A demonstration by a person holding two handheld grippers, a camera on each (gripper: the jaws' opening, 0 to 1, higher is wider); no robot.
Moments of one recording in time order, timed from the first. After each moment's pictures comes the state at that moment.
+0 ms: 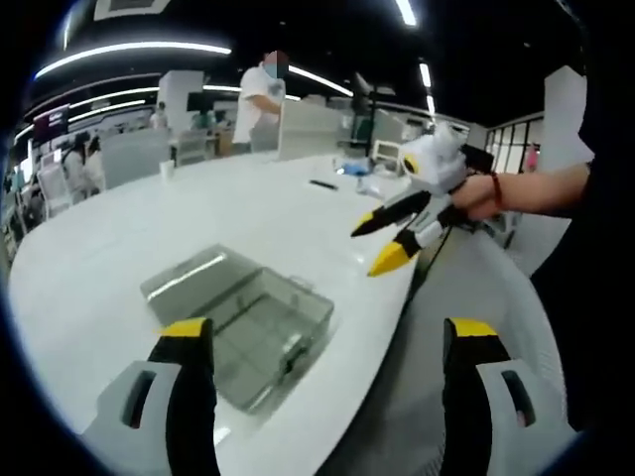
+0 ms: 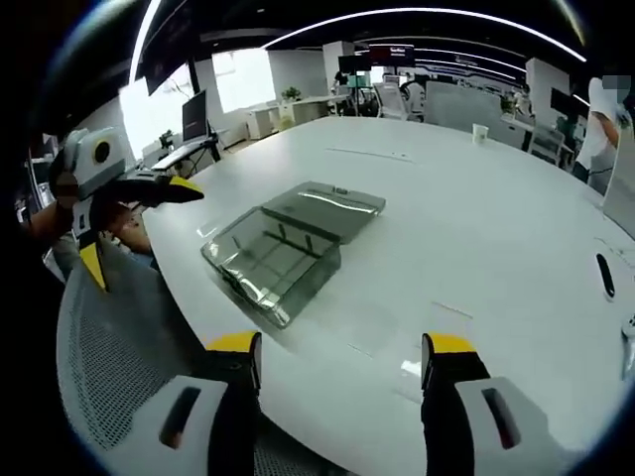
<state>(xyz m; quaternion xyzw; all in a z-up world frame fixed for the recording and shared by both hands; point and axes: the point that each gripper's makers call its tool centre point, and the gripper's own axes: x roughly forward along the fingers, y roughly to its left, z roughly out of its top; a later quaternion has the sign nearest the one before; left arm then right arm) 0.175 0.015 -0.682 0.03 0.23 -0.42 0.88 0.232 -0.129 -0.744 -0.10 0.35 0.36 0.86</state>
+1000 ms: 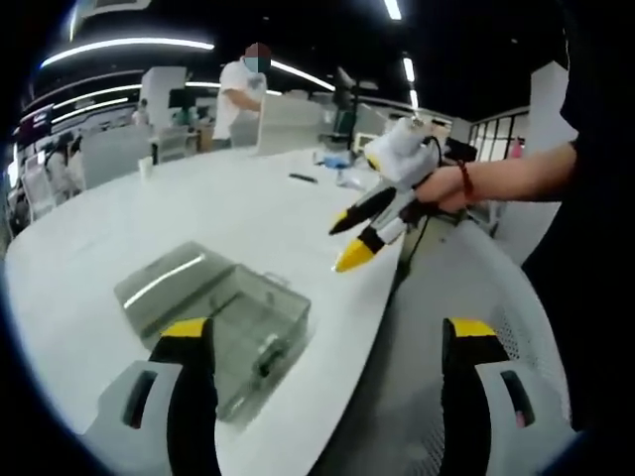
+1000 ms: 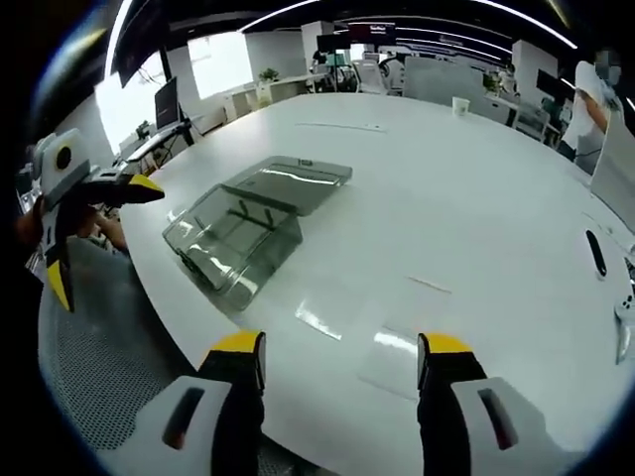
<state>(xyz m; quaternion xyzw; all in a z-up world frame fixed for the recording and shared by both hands) 0.166 -0.004 -0.696 0.04 0.24 -0.46 0.85 0.248 -0.153 -0.772 -0.11 0.40 0.31 0.85</state>
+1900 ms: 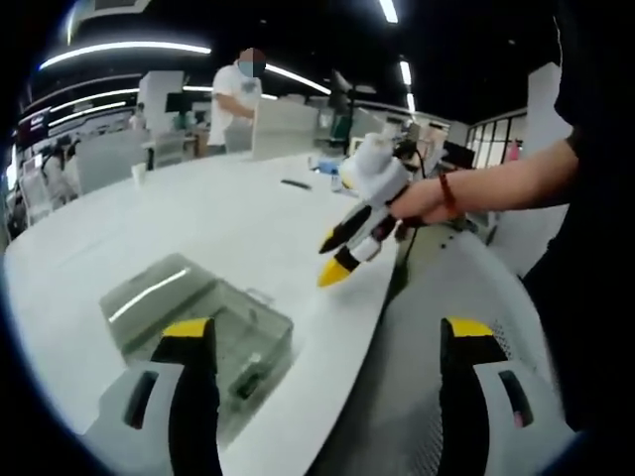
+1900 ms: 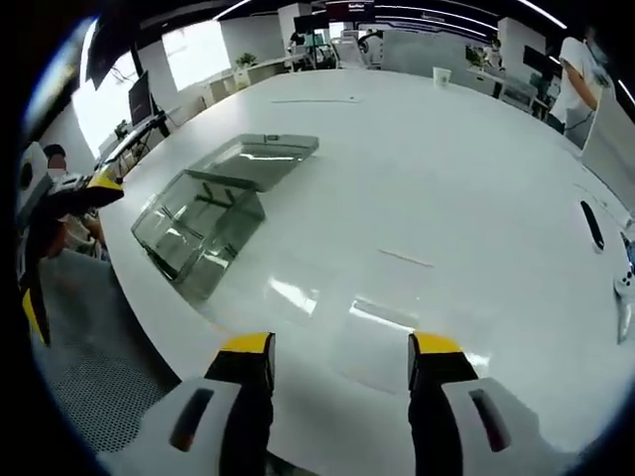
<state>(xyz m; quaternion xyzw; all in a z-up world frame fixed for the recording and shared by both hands) 0.167 -0.033 -0.693 0.04 0.23 -0.47 0.85 0.263 -0.179 -0.800 -0.11 0.45 0.27 0.84</state>
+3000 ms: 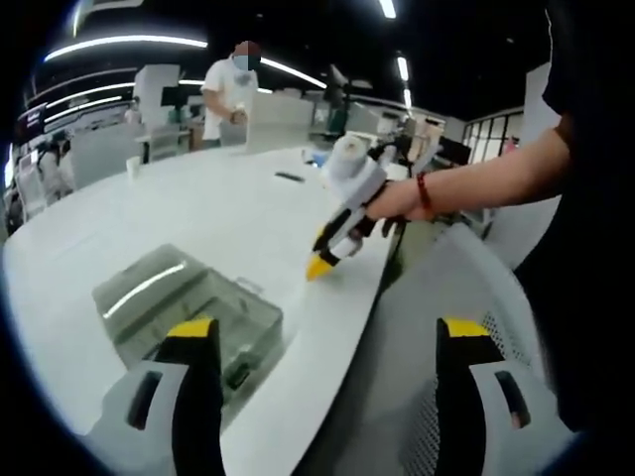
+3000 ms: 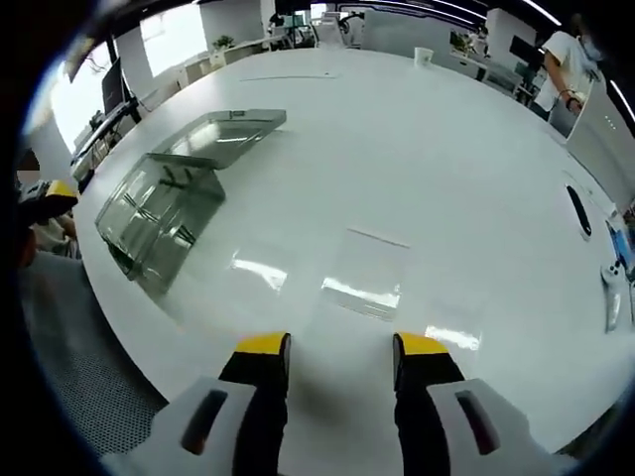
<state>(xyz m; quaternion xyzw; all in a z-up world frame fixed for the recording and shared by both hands) 0.159 -0.032 -0.698 0.04 0.24 -0.47 0.85 0.272 -0.192 -0.819 -0.13 0.48 0.22 0.84</state>
